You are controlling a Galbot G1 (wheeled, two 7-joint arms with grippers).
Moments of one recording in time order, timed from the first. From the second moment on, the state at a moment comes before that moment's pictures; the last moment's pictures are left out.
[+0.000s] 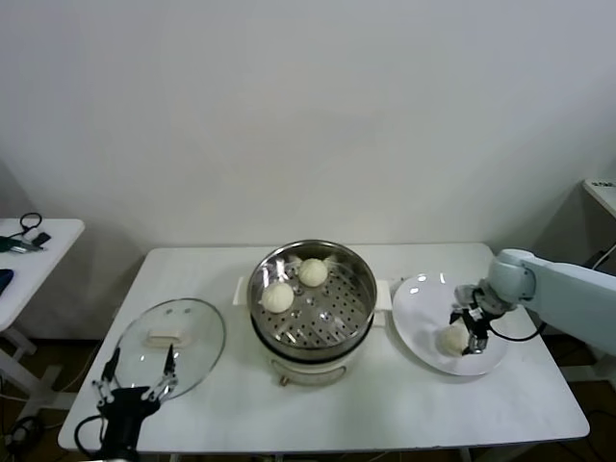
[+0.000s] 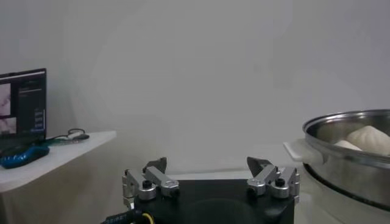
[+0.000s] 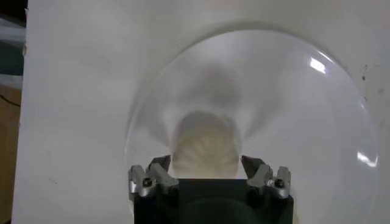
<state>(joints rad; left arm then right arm) 1.84 -1.57 -0.74 -2.23 -0.03 -0.02 -0.01 0.27 0.63 -1.35 1.25 0.19 -0.20 -0.93</state>
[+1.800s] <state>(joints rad) 1.86 -1.57 -0.75 -2.23 -0.02 -0.03 -0.01 0.80 1.17 -1.55 1.59 0.06 0.43 -0.98</state>
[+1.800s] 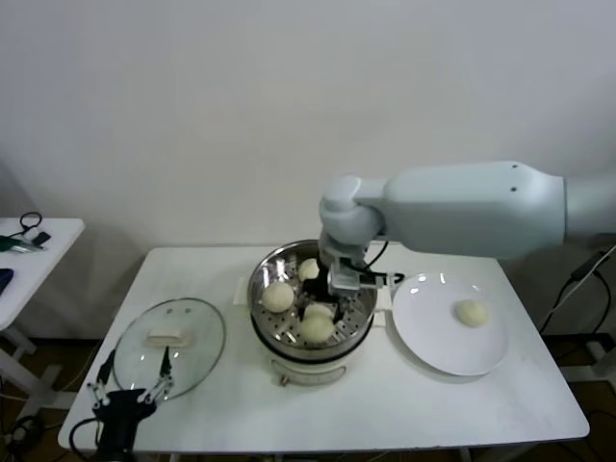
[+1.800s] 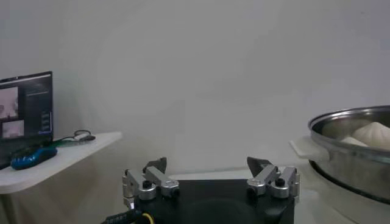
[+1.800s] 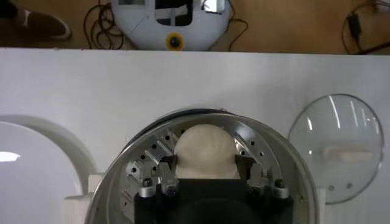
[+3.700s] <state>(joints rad) 1.84 -1.59 -0.74 -2.23 -0.01 -0.02 0.00 0.55 0.71 -1.44 1.03 0.16 0.11 -1.10</state>
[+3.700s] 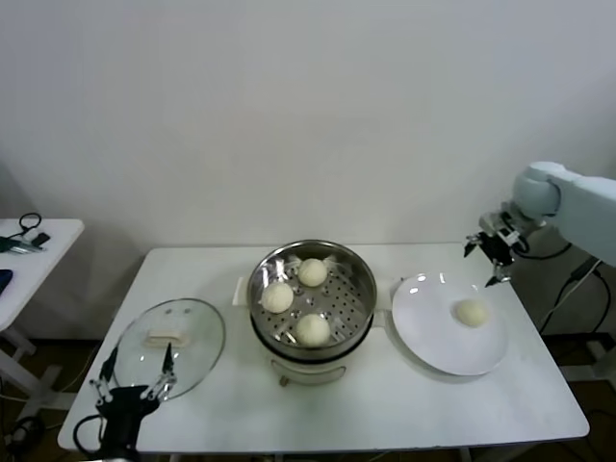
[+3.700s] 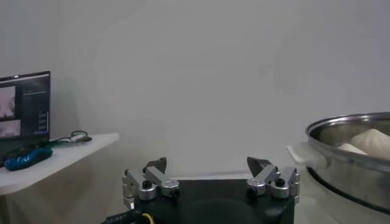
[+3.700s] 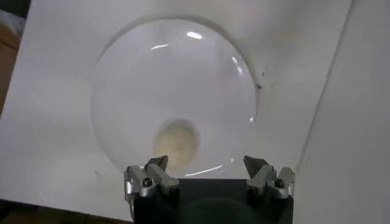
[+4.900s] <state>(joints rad) 1.86 -1.59 -0.75 -2.23 0.01 -0.03 -0.01 0.11 0.81 -1.00 0.71 -0.04 0.14 -1.07</state>
